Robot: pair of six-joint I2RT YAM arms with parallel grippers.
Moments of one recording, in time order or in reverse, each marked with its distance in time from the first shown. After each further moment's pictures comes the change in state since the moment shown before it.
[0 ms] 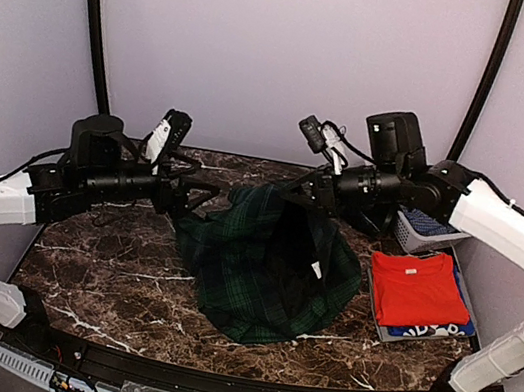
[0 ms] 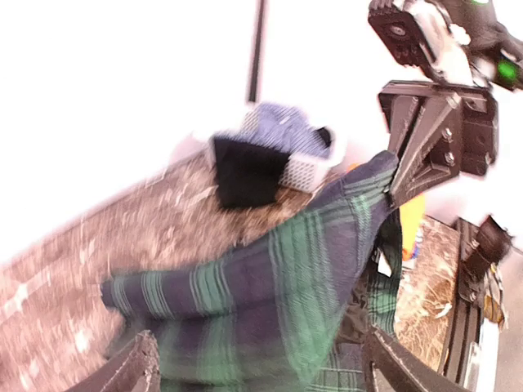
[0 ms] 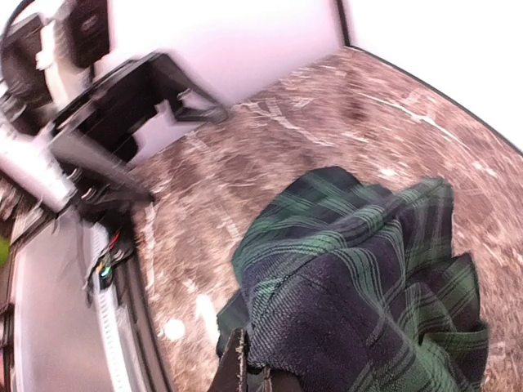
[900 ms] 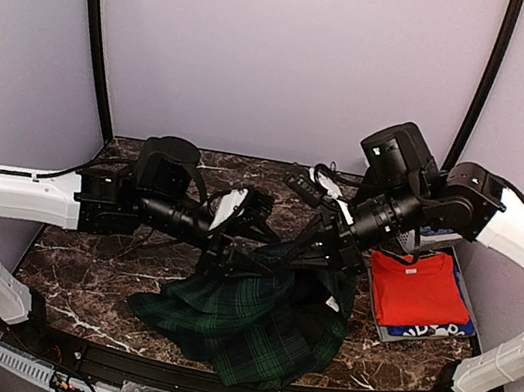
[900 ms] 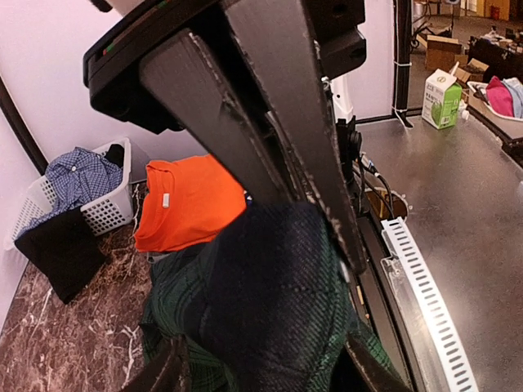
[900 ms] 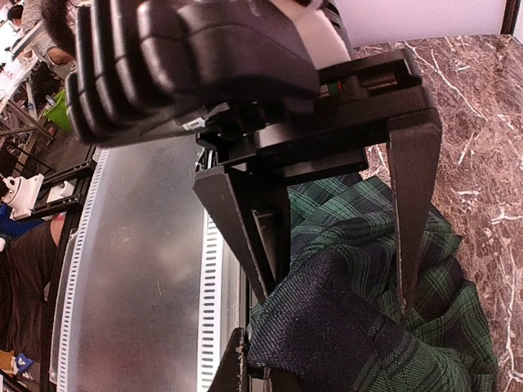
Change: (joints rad) left arm -0.322 0.226 0.201 -0.070 0.296 0.462; right arm 0.211 -0.134 0.071 -0.433 -0.196 -0.243
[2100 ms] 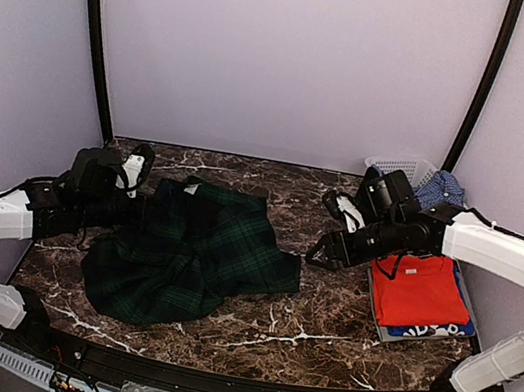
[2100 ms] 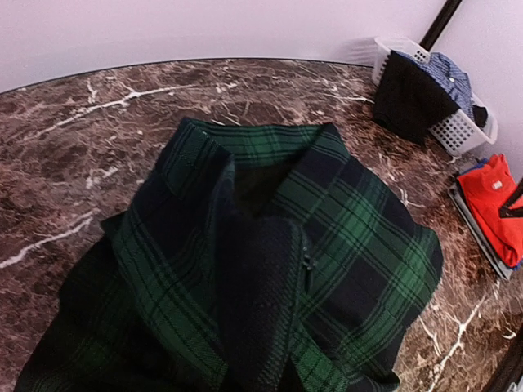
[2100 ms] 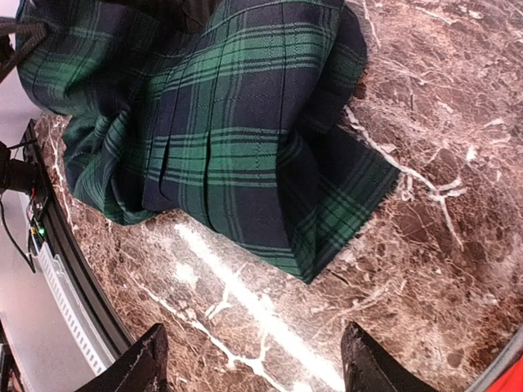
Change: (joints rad) left arm 0.422 -0.320 -0.370 -0.144 -0.595 -0.714; right arm -0.324 0.041 -0.406 0.283 0.292 0.311
